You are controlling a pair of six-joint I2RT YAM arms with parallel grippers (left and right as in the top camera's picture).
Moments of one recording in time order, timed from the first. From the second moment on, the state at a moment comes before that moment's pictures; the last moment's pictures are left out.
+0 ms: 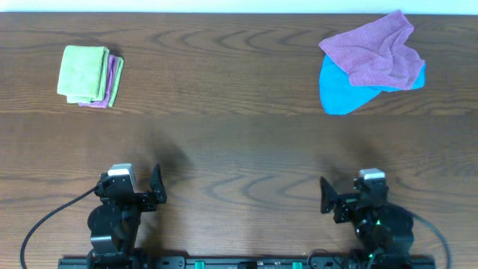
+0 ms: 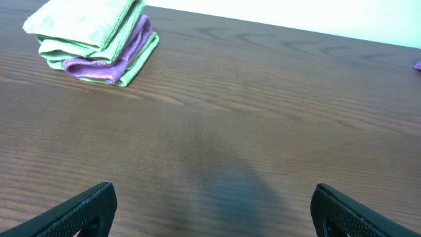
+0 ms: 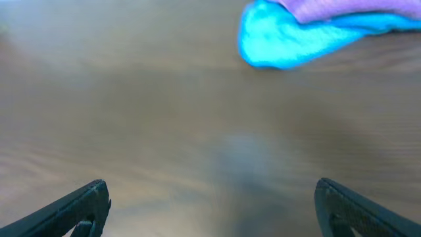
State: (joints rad) left arm 0.05 0.01 0.14 -0.49 0.08 -0.12; right arm 0.03 0.01 0.18 -0.62 -0.21 0.17
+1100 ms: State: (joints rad) left arm 0.05 0.01 0.14 -0.49 0.10 -0.12; right arm -0.06 1.47 0.84 0.03 -0.27 0.45
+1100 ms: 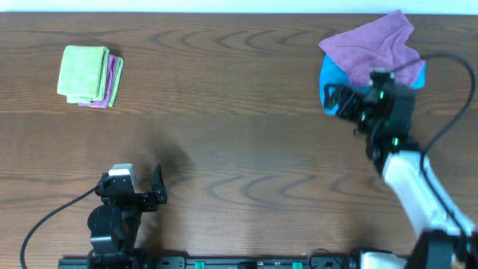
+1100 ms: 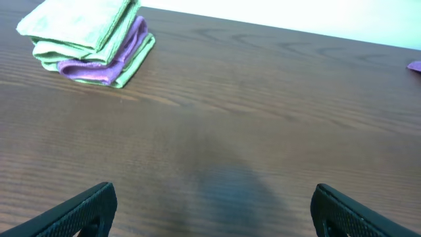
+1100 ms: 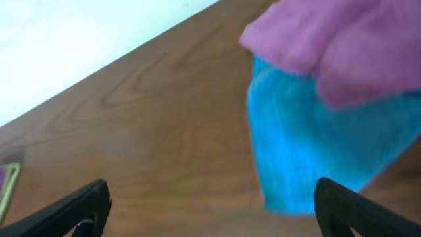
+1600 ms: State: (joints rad) left arm 0.05 0.01 0.14 -0.48 0.10 -0.12; right arm -0.15 1.90 1.28 -0.19 -0.12 0.33
